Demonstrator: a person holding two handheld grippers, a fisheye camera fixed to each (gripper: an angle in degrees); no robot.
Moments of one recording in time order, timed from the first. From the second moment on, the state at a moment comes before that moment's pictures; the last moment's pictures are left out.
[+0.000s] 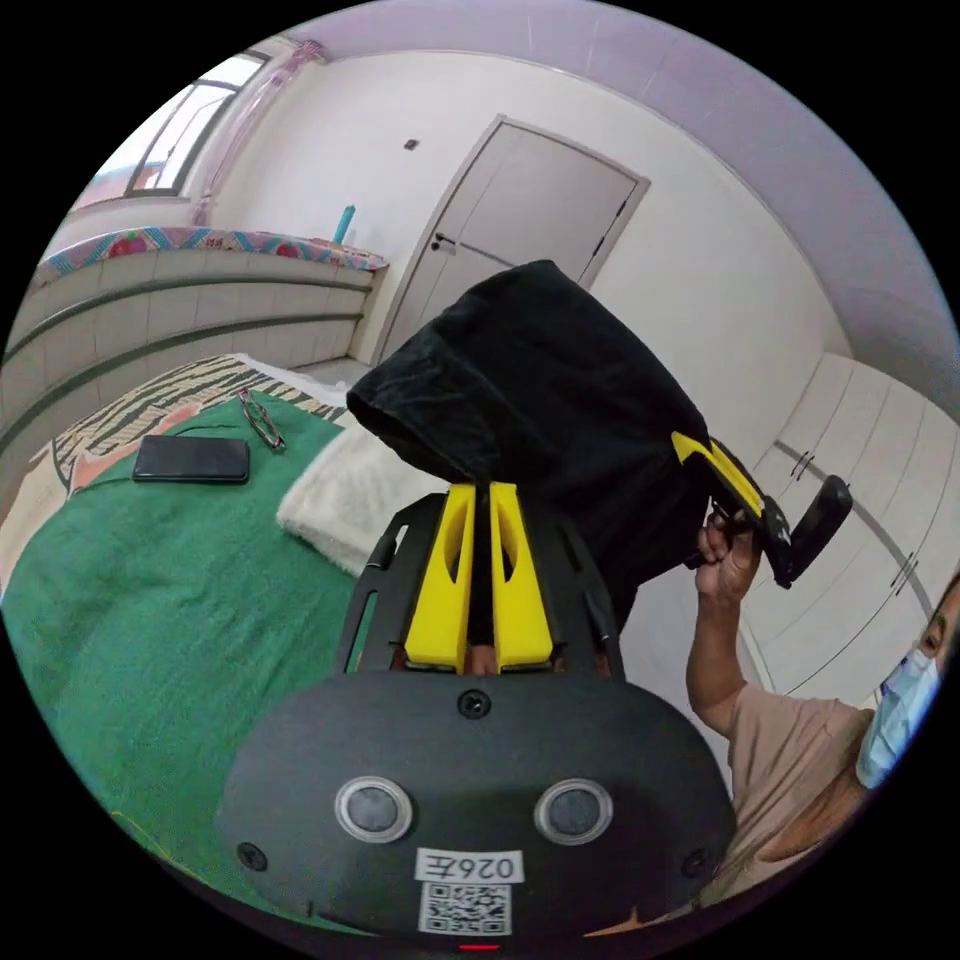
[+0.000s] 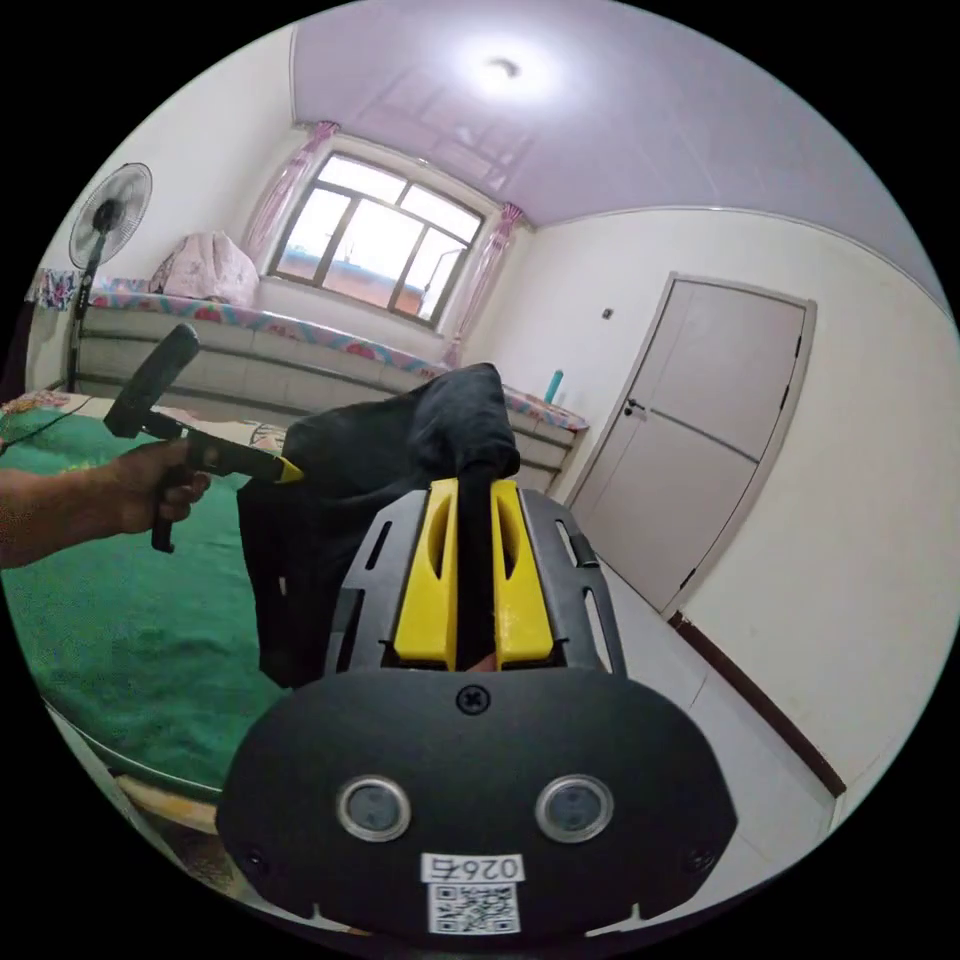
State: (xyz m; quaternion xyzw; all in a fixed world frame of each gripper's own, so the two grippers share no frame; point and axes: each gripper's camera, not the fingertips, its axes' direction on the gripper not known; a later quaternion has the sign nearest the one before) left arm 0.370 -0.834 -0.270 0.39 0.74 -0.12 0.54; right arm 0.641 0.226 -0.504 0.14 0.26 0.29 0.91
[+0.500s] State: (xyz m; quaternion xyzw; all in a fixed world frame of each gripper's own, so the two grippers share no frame) left arm -0.009 -0.318 -0.151 0.51 0.52 -0.29 0.63; right arm 0.449 0.026 -0.640 0.36 -0.13 0.18 0.91
